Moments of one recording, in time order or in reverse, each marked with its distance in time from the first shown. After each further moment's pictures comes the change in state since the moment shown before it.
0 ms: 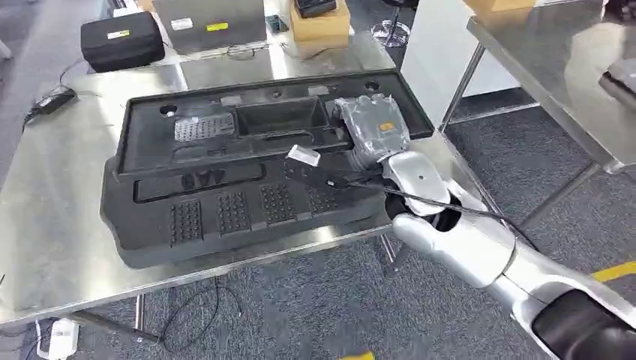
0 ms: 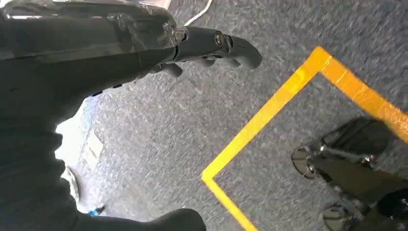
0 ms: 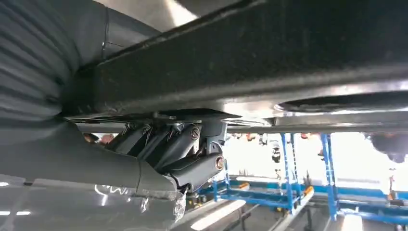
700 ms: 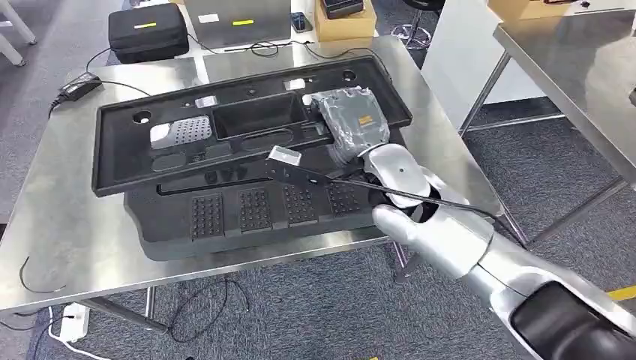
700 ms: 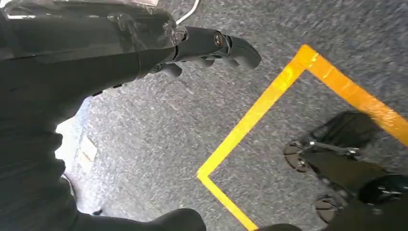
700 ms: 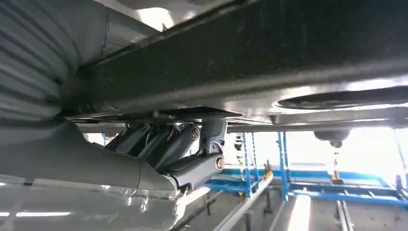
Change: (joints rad) left arm -0.041 -0.001 0.000 -0.001 -0.019 -0.050 -0.018; right arm -0.101 0.164 0.058 0.252 0.031 -0.132 -0.158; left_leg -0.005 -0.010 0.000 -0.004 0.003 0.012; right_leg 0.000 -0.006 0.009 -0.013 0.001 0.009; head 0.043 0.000
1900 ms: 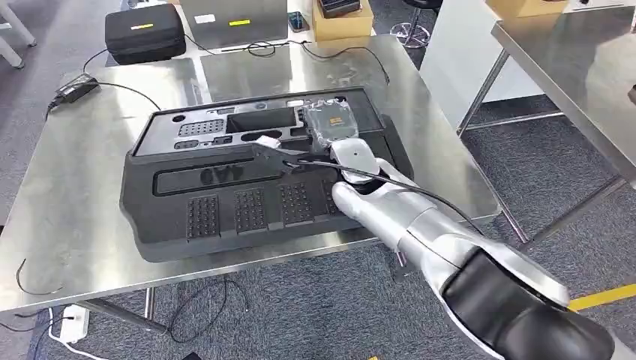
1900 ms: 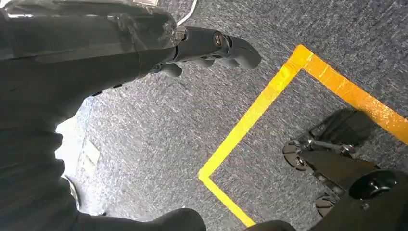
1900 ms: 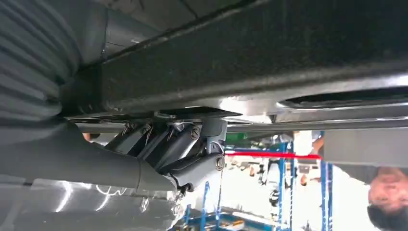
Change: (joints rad) left arm -0.019 -0.005 0.000 -0.001 -0.023 -0.032 0.021; right arm -0.123 0.285 0.039 0.674 -0.074 -0.047 -0.040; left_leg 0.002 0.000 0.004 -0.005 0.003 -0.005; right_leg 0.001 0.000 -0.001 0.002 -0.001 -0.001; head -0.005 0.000
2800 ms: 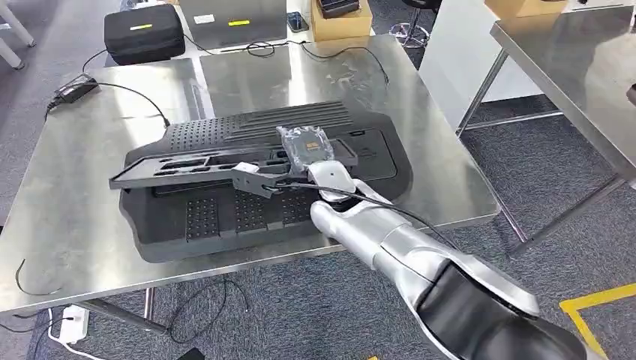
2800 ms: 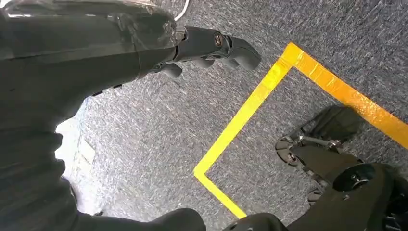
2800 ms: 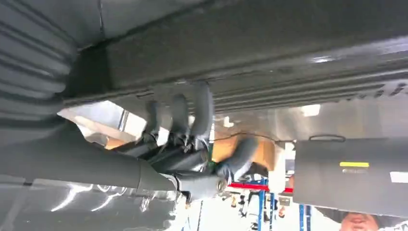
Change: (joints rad) left arm -0.016 -0.001 0.000 -0.002 0.010 -0.009 0.001; right arm 0.044 0.109 0.000 0.116 -0.037 -0.002 -0.051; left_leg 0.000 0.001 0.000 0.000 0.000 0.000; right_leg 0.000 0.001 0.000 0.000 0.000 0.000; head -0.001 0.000
